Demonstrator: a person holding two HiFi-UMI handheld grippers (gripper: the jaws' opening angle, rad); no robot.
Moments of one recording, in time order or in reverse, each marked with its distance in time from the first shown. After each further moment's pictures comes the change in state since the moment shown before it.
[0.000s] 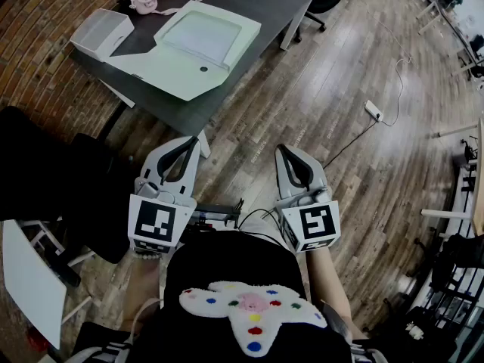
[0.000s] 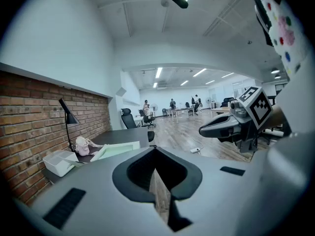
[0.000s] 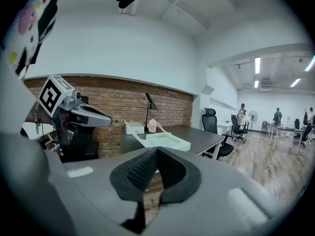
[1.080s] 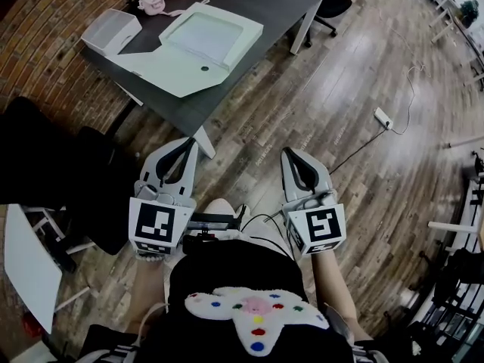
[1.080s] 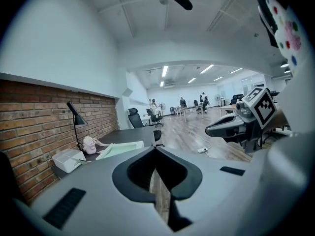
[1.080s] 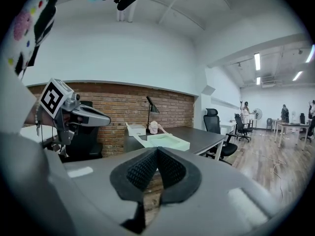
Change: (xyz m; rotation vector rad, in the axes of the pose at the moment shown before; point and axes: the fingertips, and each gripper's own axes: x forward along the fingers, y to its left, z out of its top) left arm -0.002 -0.034 0.010 -0.007 0.010 0.108; right arm -0.034 -0.034 -0.011 0.024 -0.034 0.050
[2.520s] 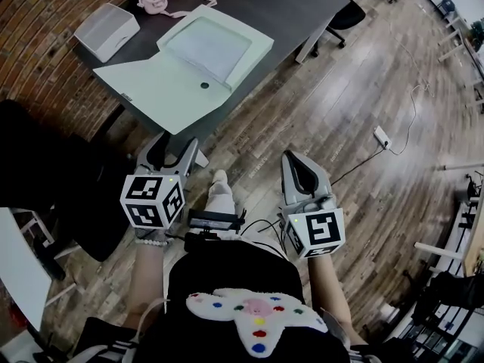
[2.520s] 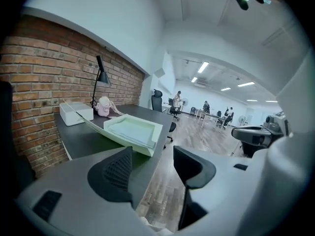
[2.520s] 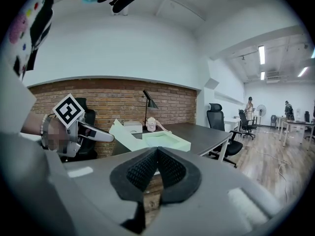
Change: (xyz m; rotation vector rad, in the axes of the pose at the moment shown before) left arm 0.116 0.094 -0.082 -0.445 0.174 0.129; right arm 0.107 -0.051 -0.005 0.004 0.052 0.036
